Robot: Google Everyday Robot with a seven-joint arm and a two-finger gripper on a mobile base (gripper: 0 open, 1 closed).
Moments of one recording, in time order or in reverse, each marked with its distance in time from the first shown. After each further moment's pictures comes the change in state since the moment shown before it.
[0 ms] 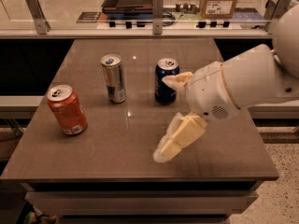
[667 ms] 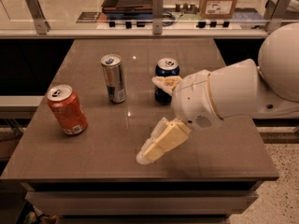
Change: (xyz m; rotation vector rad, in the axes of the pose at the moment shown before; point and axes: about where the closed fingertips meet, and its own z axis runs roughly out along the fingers) arm -0.017 0.004 0.024 0.063 -0.087 -0.012
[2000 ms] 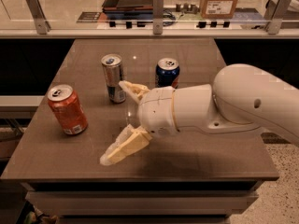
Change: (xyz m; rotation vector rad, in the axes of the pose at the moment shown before) arm -0.030 0.008 0.073 -0.034 -0.265 -0.050
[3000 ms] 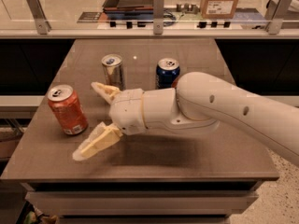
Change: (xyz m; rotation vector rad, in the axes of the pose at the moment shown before) arm -0.013 -0.005 0.070 -0.086 -0.158 -0.003
